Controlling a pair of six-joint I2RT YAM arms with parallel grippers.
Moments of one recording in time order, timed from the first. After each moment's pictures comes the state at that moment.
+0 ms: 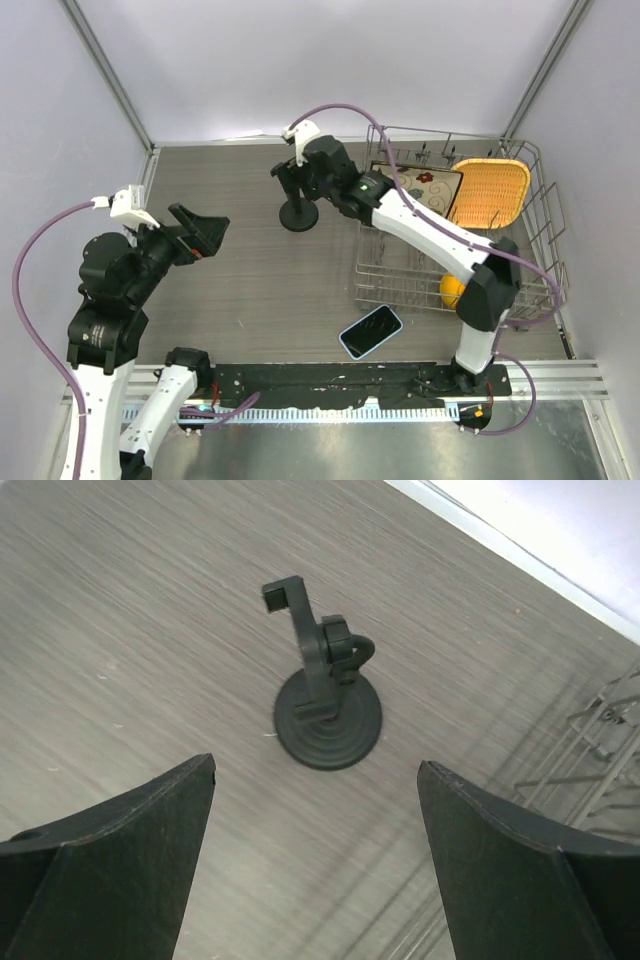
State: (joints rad) left arm -0.16 0.63 1.15 -0.68 0.16 -0.55; right arm 0.82 1.76 1.73 -0.40 0.22 0.06
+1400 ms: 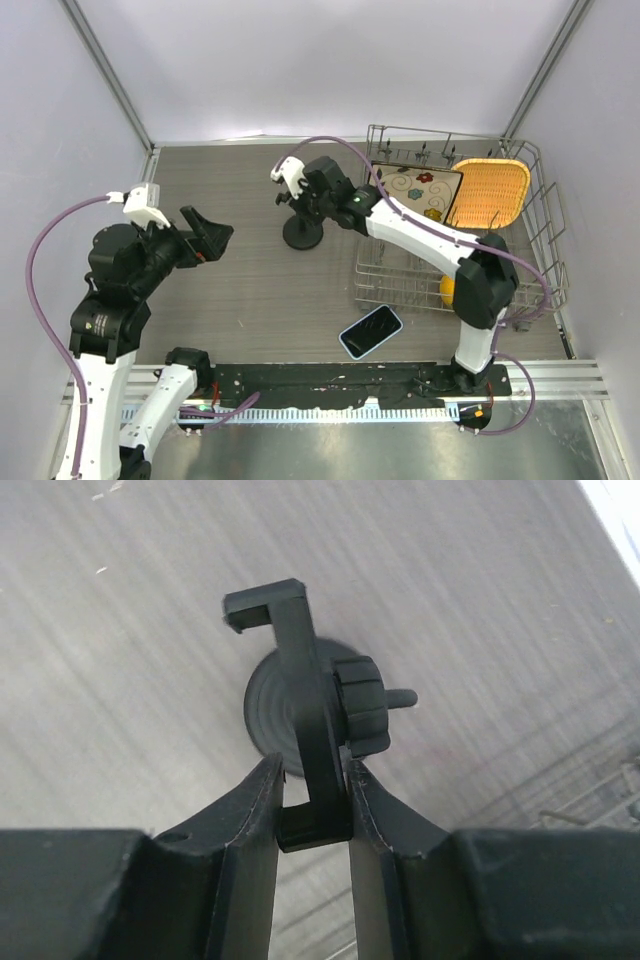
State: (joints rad) left arm -0.16 0.66 1.16 -0.78 0.17 -0.46; right arm 0.81 1.87 1.65 -0.39 0.07 -0.25
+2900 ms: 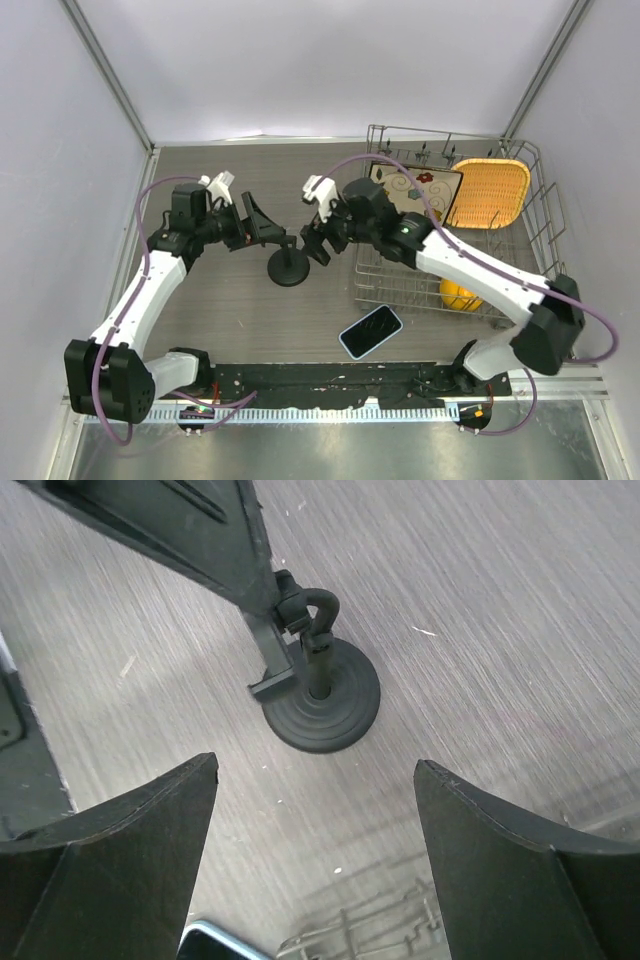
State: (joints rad) left arm -0.16 1.17 0.92 -0.40 0.62 -0.58; right arm 0.83 1.47 1.26 -0.32 -0.22 -0.16
